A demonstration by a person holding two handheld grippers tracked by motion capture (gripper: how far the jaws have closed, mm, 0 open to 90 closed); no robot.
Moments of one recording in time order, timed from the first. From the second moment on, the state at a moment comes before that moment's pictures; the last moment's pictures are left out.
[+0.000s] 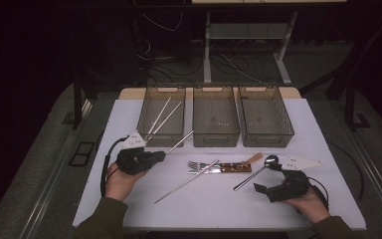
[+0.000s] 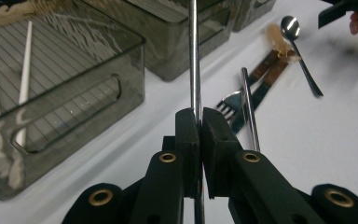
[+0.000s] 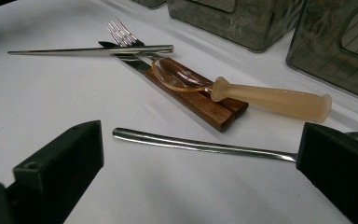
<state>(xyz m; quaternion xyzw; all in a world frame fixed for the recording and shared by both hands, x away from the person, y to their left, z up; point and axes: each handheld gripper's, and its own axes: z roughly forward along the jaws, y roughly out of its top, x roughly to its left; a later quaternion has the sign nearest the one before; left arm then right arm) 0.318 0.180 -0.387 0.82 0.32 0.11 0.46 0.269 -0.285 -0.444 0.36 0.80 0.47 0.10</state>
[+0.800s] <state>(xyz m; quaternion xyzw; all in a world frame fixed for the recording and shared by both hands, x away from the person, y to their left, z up) 0.389 0.175 -0.344 0.81 0.33 0.14 0.47 0.269 -0.285 -0.443 0.36 0.80 0.47 0.10</state>
